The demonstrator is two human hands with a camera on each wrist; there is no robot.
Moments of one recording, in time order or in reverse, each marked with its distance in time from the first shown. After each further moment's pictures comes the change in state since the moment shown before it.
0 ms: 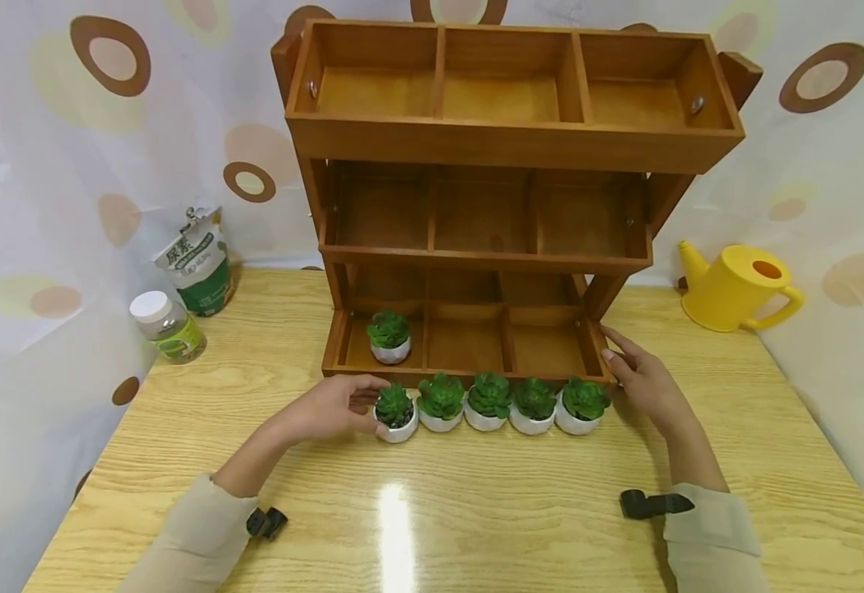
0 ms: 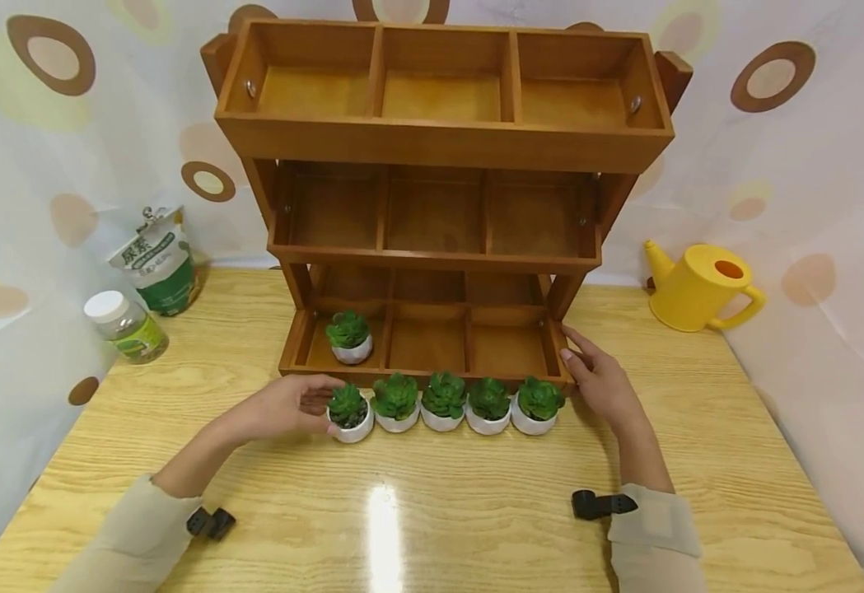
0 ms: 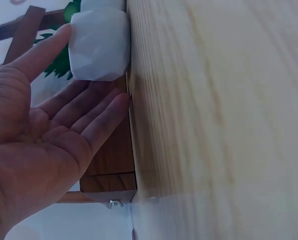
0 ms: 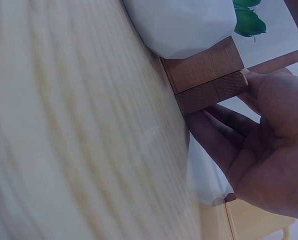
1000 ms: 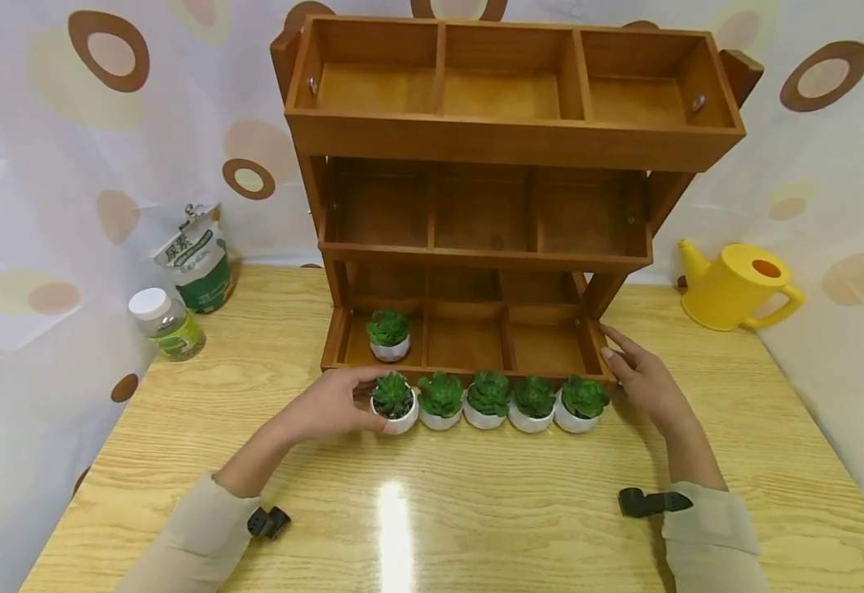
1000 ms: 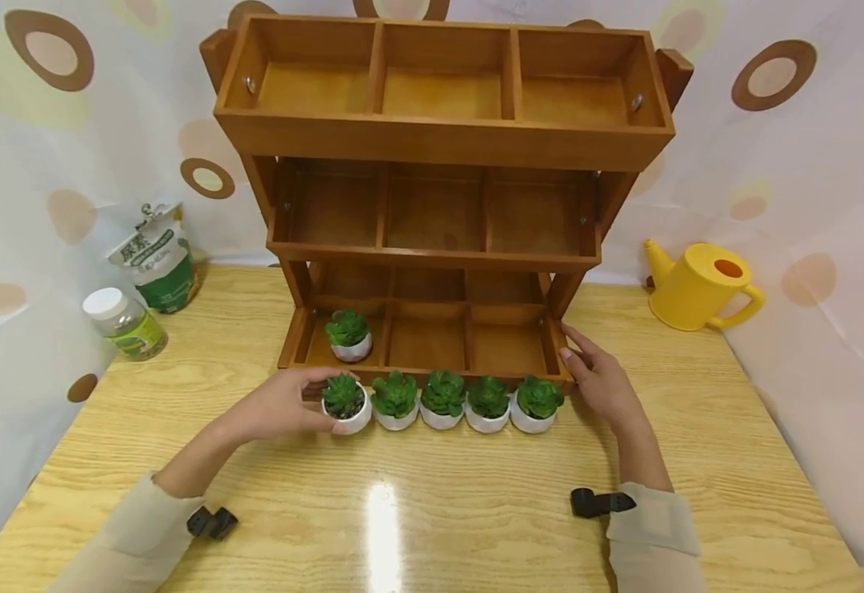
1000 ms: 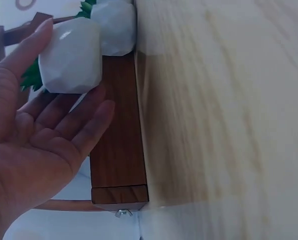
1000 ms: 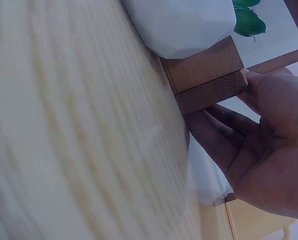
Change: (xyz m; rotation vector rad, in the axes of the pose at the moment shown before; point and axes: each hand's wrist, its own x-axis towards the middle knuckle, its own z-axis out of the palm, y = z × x) left_hand -0.001 0.013 0.003 0.121 0.109 0.083; right_hand 0.000 0.000 0.001 0.016 0.002 -0.004
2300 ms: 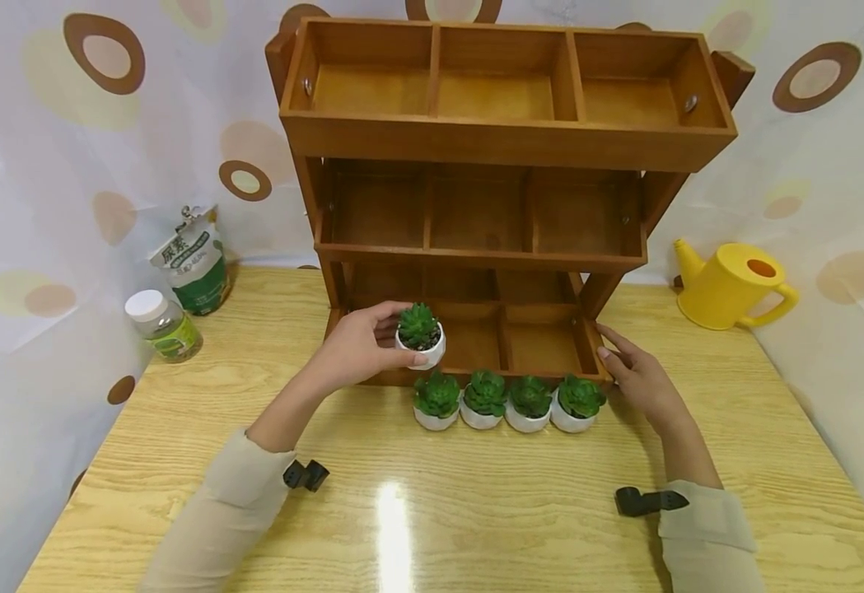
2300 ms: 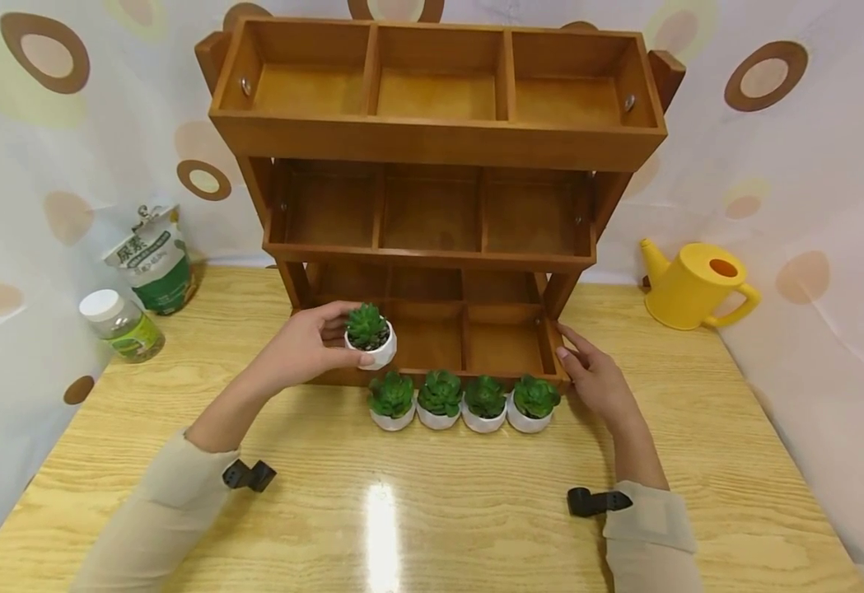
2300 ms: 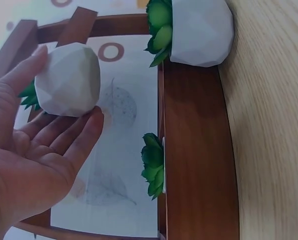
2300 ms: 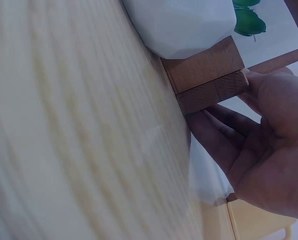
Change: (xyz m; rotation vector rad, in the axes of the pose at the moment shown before) left_hand 0.041 0.060 -0.027 -0.148 0.151 0.024; right_hand 0.000 -0.002 0.000 -0.002 0.010 0.017
